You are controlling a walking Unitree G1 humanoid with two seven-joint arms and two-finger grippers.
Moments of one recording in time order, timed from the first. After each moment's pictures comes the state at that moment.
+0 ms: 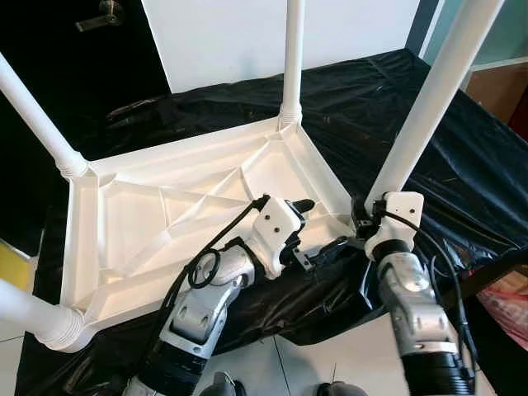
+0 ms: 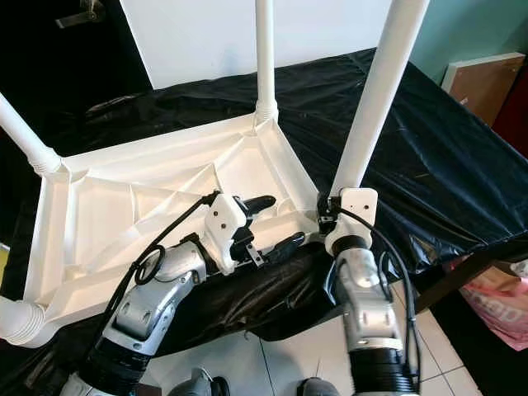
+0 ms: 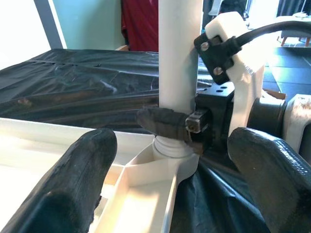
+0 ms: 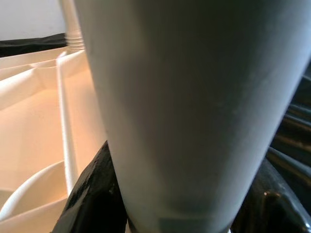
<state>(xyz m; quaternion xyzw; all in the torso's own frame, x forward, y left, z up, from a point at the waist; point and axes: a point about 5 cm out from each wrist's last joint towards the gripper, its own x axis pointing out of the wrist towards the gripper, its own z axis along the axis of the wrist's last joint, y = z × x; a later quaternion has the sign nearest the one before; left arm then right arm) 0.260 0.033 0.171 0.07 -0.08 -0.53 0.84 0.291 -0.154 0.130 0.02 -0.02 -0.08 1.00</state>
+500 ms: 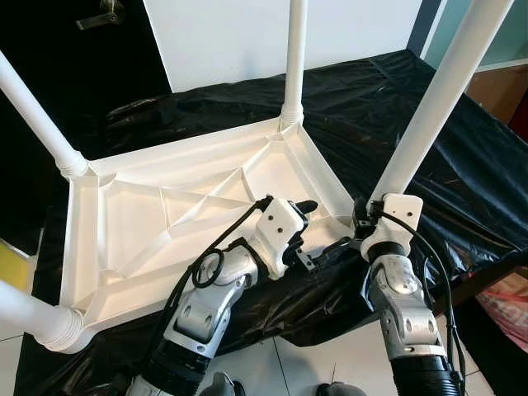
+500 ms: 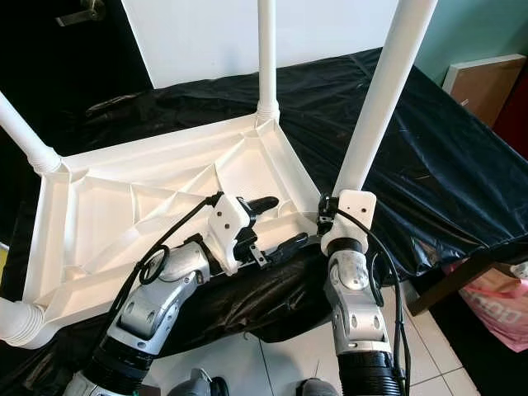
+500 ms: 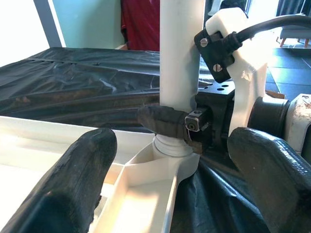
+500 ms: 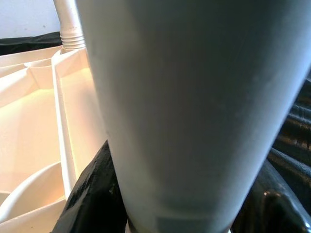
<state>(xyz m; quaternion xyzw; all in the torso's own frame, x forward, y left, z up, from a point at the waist) 0.261 0.031 0.168 0.07 -0.08 -0.53 0.84 0.290 -0.153 0.130 0.02 -0.02 -0.09 1.00</state>
